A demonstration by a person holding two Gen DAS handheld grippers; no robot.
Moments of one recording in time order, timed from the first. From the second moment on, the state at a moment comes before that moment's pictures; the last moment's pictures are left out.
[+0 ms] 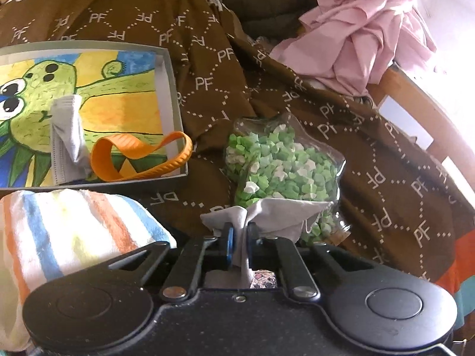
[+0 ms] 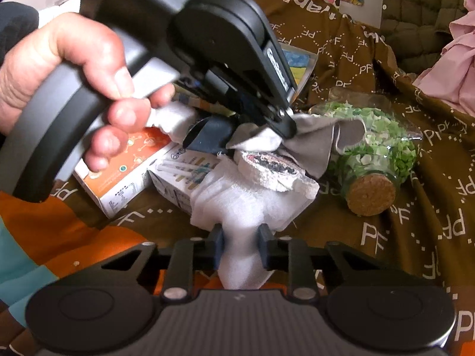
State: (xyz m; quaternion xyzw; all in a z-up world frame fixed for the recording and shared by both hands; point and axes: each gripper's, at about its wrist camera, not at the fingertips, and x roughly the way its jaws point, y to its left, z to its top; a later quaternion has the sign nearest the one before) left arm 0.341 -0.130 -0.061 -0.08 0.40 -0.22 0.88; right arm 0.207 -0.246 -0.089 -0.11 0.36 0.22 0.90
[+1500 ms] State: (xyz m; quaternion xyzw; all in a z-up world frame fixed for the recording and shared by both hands) left arm 0.254 -0.021 0.077 -0.15 0.24 -0.15 0.95; right arm 0.196 -0.282 0.005 0.11 0.12 0.34 0.93
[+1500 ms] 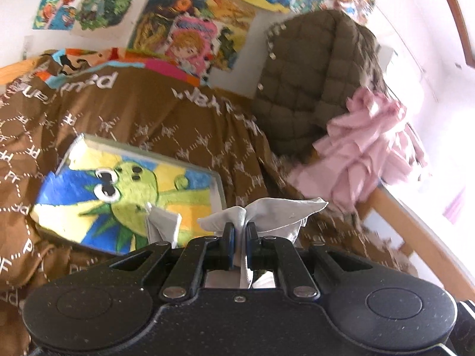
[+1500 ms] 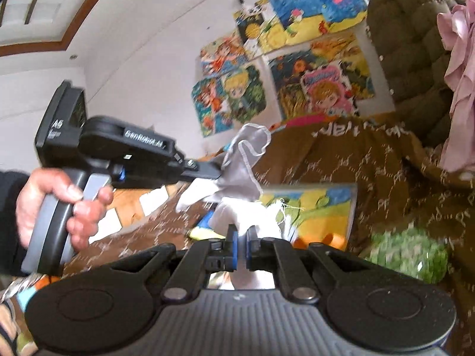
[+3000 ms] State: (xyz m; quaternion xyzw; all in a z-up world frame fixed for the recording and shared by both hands) left arm 0.420 0.001 -0.061 -0.18 0.33 0.02 0.93; right arm 0.393 -0.232 -0.065 0.16 0.24 0.25 0.92
